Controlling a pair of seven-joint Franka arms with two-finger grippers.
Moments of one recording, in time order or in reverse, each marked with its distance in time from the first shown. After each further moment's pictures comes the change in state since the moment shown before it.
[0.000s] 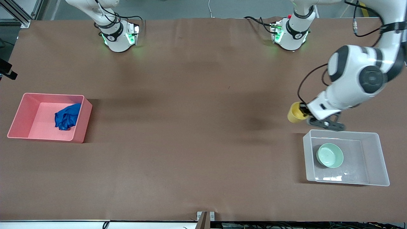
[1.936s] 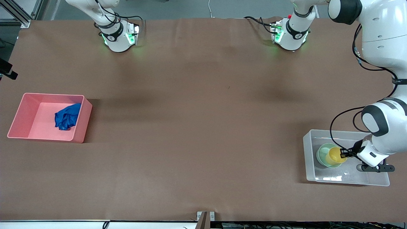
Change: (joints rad) left arm 0.028 0.510 0.313 0.338 -0.225 0.284 0.244; right arm 0.000 0.001 0.000 0.000 0.001 -0.003 0.000
